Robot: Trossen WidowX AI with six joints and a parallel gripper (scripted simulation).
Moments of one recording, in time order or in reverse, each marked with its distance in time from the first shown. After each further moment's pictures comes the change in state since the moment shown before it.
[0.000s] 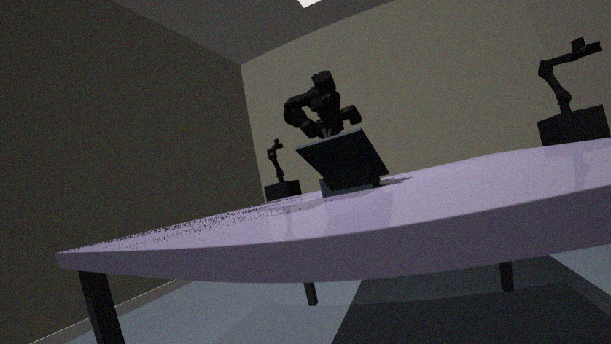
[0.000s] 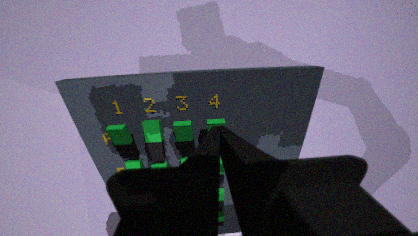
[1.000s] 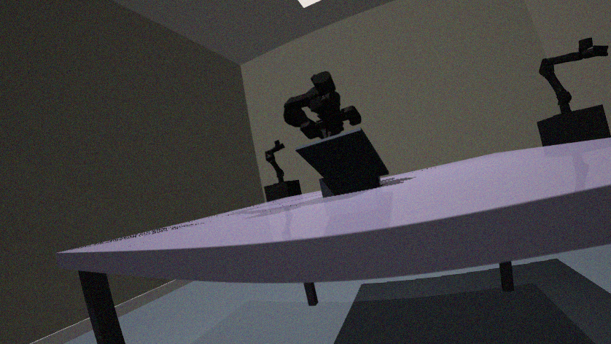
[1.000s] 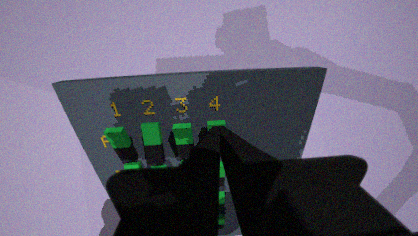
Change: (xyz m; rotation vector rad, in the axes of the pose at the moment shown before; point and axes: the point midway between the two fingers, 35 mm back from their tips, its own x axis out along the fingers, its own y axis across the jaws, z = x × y) arm 0.003 0.000 0.000 0.000 -0.001 0.000
